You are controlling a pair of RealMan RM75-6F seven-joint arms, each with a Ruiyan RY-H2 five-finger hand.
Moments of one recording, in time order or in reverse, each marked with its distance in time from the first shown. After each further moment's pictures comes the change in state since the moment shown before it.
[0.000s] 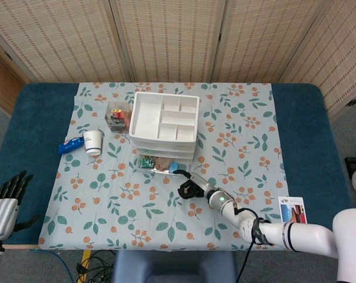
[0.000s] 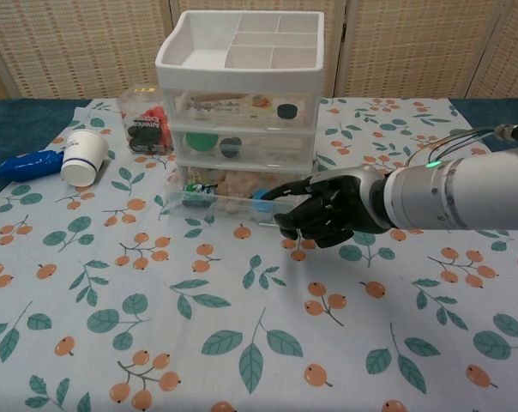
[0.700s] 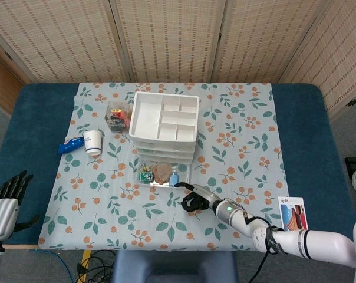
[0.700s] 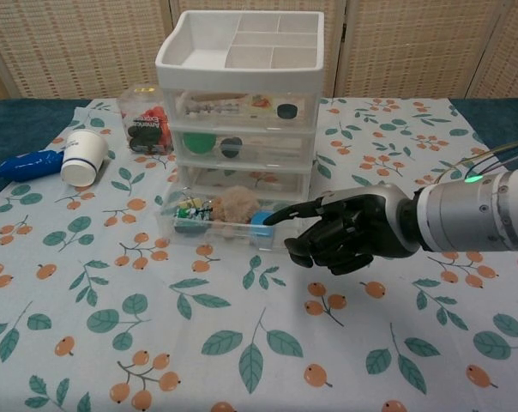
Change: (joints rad) left arm 0.002 0.006 0.001 -0.011 0.006 0.008 0.008; right arm -0.086 0.084 -0.007 -0.111 -0.134 -0.089 0.081
